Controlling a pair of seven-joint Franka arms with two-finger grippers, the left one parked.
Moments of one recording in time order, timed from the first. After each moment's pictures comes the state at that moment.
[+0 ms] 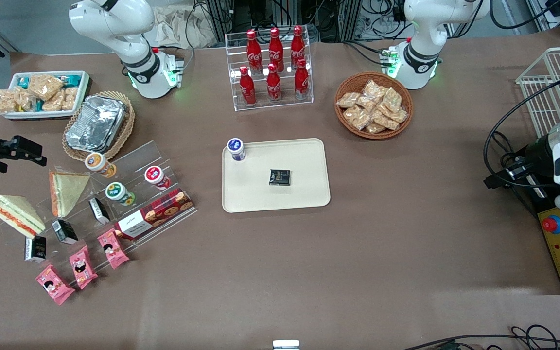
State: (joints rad) arm 0.04 -0.02 -0.18 -1.70 0.01 1.66 -0.26
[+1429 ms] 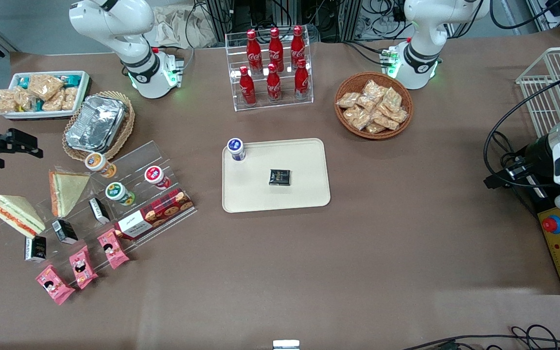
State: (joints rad) arm -0.01 -0.02 -0.19 -1.69 0.01 1.60 -0.47
